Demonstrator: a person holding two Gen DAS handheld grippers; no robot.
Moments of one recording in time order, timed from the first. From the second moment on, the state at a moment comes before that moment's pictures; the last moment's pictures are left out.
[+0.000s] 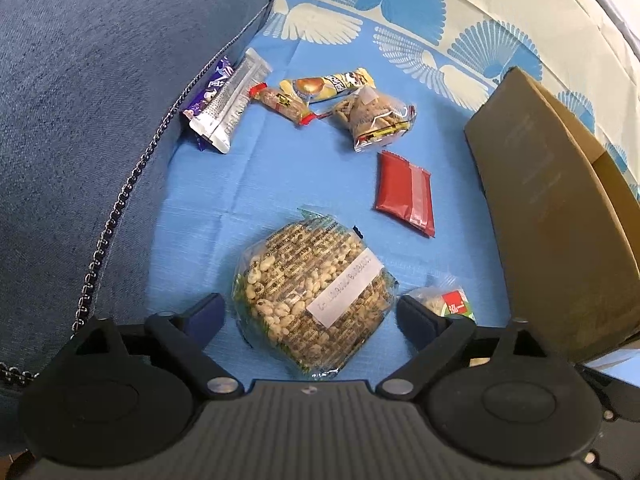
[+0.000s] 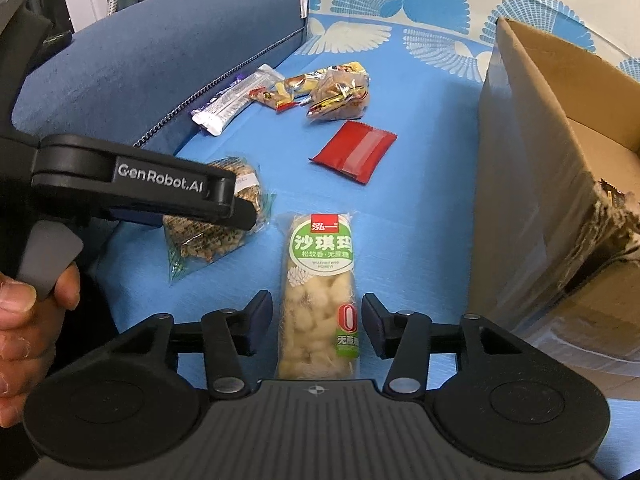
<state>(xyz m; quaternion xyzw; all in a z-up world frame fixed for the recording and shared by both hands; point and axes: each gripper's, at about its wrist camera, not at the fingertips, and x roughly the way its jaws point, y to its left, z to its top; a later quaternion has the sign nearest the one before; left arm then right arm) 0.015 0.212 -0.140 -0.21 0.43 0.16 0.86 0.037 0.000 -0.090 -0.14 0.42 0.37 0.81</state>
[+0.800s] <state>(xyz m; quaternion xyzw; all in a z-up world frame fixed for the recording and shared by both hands) 0.025 0.195 -0.146 -0.17 0.41 0.17 0.88 0.035 0.003 -0.096 -0.16 0.42 0.37 0.81</state>
